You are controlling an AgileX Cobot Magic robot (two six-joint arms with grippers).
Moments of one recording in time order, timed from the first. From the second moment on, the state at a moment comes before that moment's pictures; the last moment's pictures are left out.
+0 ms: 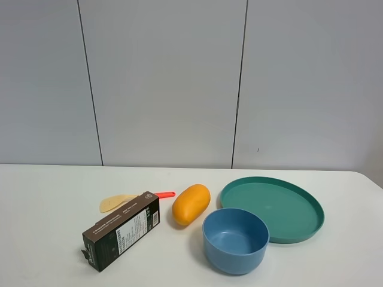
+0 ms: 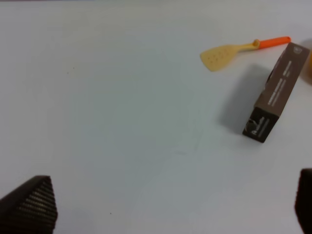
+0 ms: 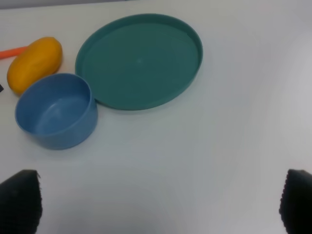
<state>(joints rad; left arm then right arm) 0.03 -0.01 -0.51 -0.07 1.06 0.06 0.00 0.10 -0.56 0.15 1.07 -0.03</state>
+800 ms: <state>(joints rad) 0.03 -0.01 -0.51 -0.07 1.06 0.06 0.00 0.83 -0.95 0.18 1.00 0.01</state>
